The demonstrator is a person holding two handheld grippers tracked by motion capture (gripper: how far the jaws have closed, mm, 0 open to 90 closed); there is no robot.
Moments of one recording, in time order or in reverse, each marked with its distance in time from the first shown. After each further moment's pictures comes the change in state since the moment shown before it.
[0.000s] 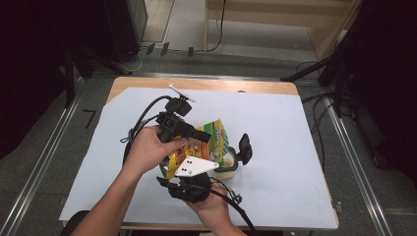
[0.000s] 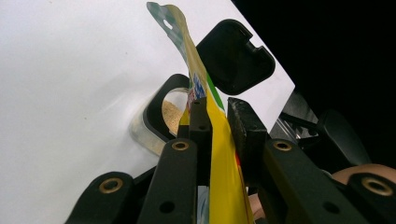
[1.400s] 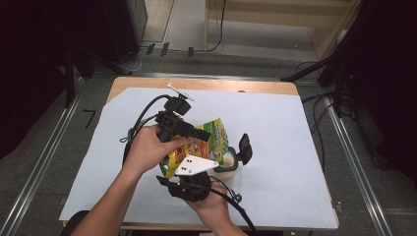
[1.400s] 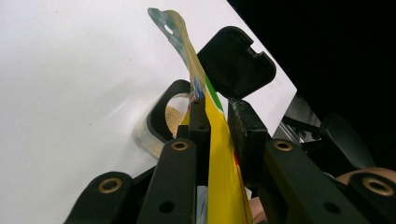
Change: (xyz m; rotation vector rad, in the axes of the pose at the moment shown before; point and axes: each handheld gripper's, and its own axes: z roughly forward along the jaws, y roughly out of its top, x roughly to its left) left arm 0.000 0.000 -0.002 -0.027 0.010 0.010; right arm -0.001 0.001 0.001 -0.001 -0.002 -0.001
